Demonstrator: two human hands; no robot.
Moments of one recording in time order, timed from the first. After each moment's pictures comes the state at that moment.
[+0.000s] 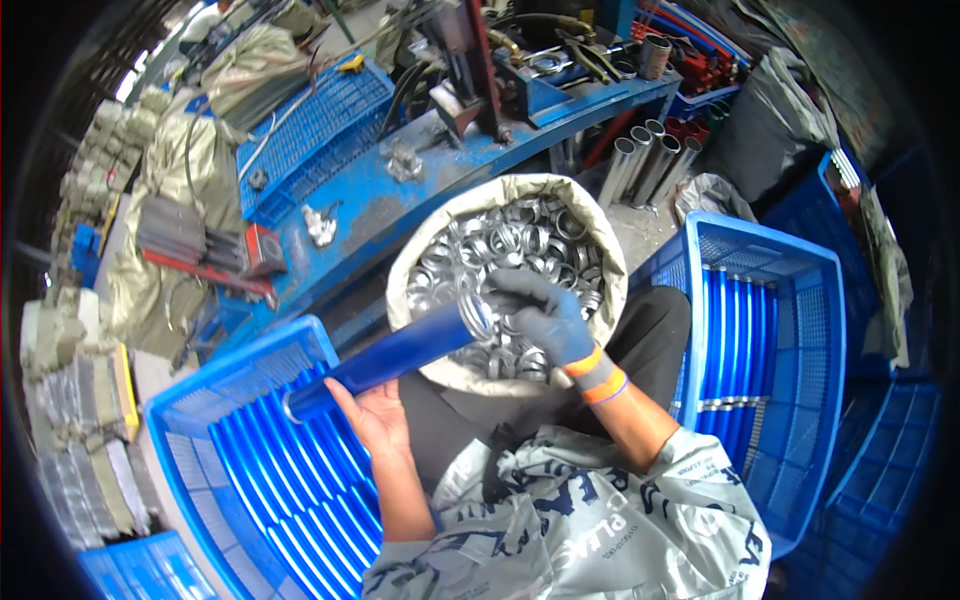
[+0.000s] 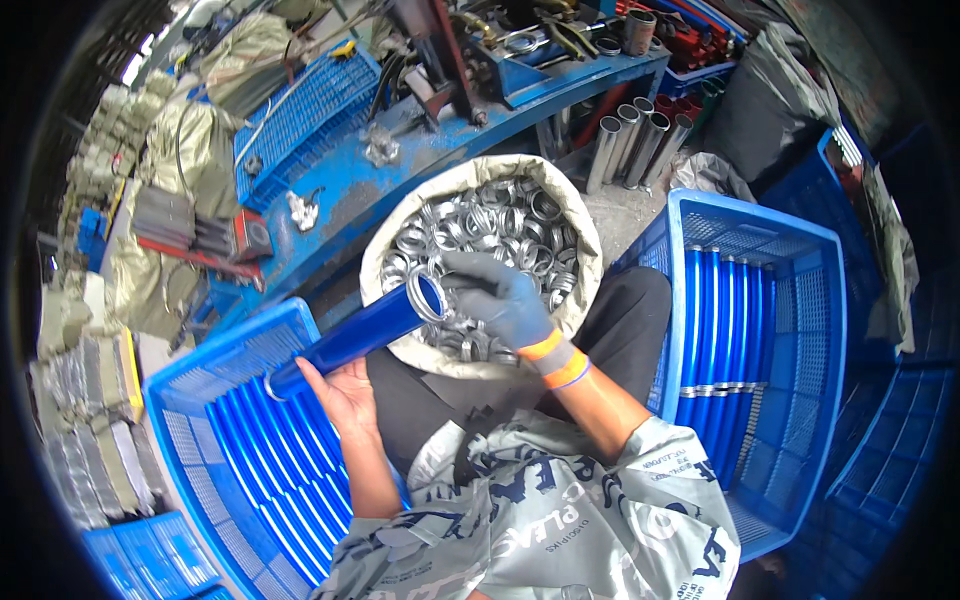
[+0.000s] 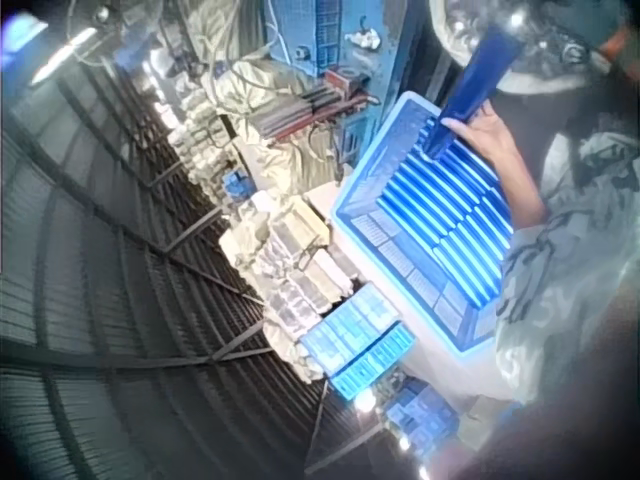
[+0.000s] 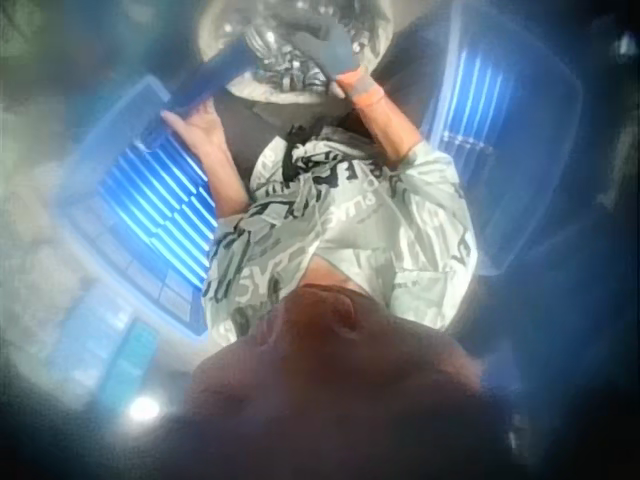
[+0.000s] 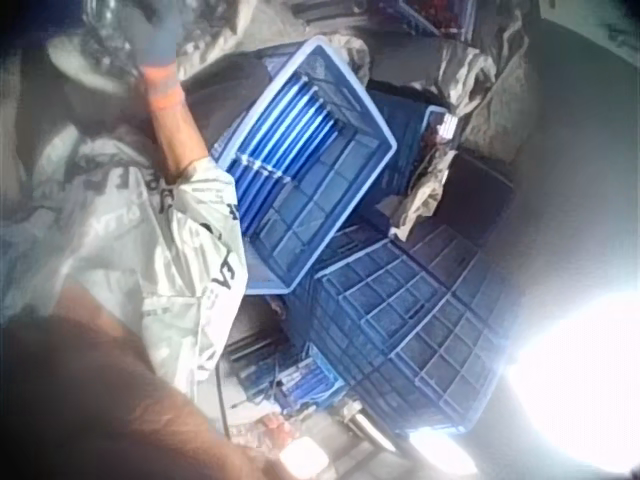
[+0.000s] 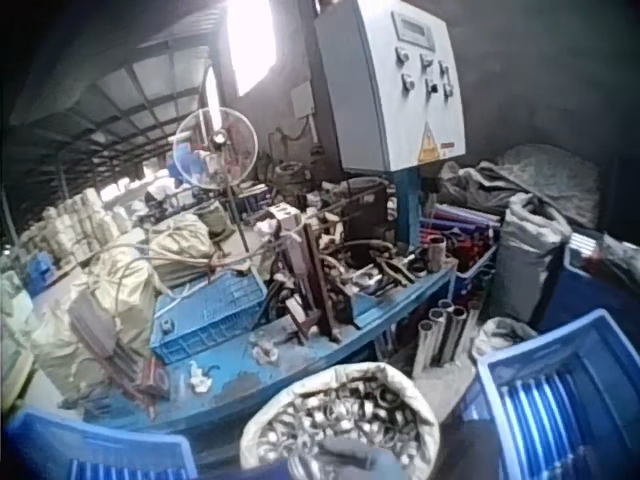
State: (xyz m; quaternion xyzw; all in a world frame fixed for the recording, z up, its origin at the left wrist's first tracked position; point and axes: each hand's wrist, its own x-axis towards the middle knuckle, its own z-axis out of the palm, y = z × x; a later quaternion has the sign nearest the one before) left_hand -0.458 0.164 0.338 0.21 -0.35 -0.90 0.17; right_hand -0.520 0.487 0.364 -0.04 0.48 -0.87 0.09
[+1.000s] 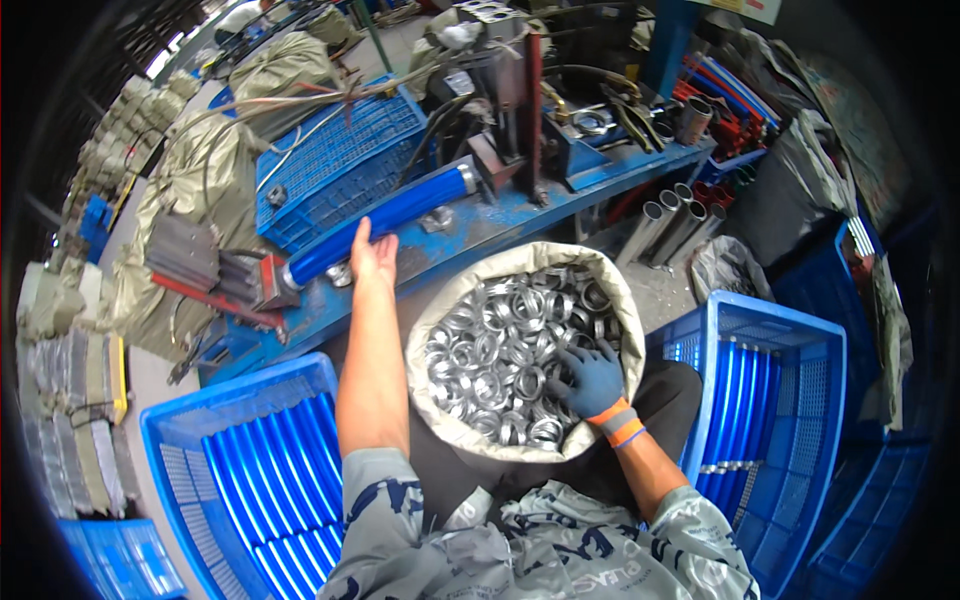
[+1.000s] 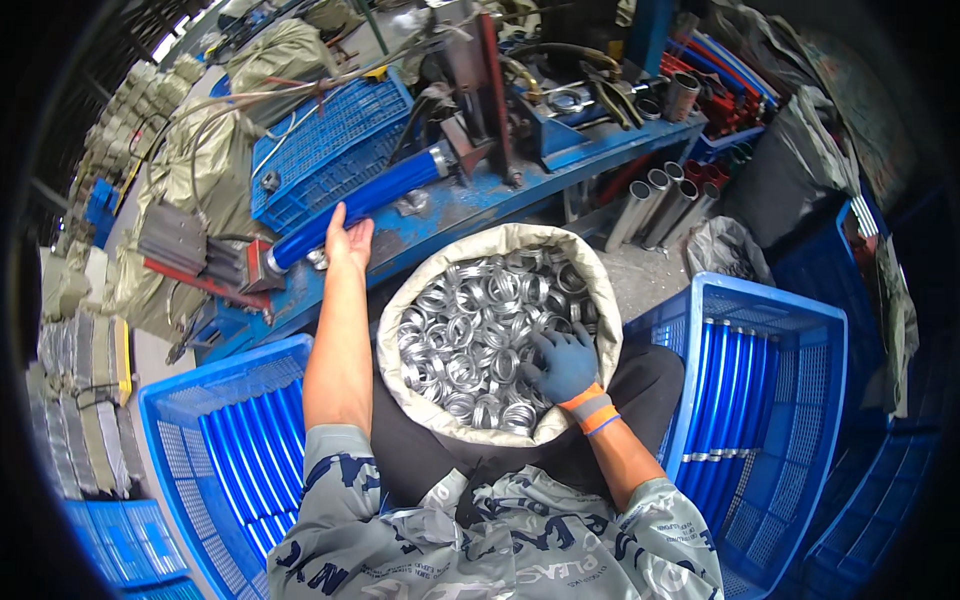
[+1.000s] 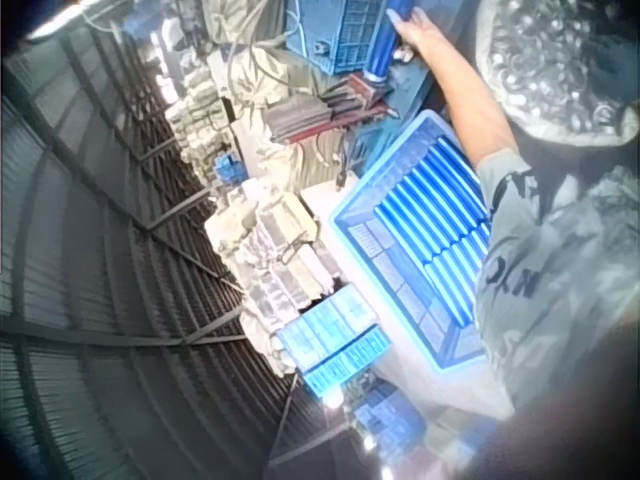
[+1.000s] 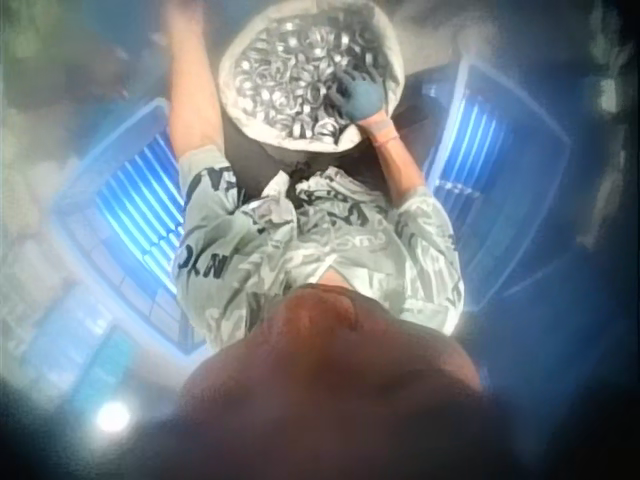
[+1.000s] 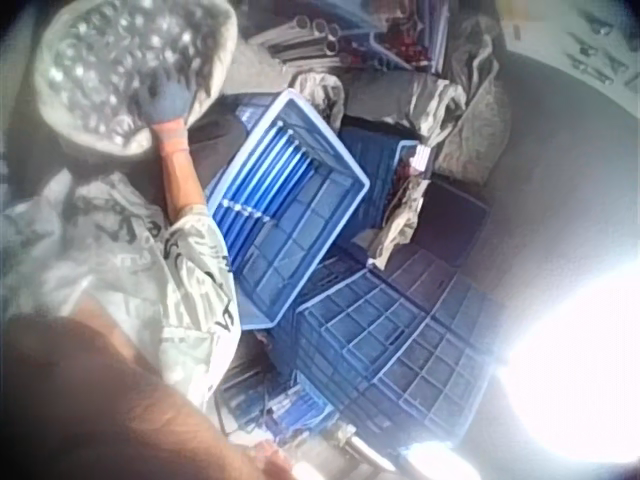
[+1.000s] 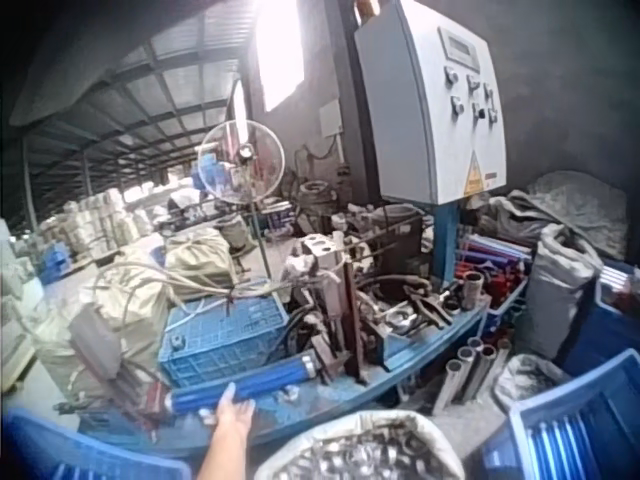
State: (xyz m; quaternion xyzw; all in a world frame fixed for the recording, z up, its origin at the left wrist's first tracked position) left_hand -0.909 0.118 0.264 0.32 -0.34 -0.88 0.10; right_hand -0.563 0.547 0.245 -0.12 0.96 -0.24 -0.09
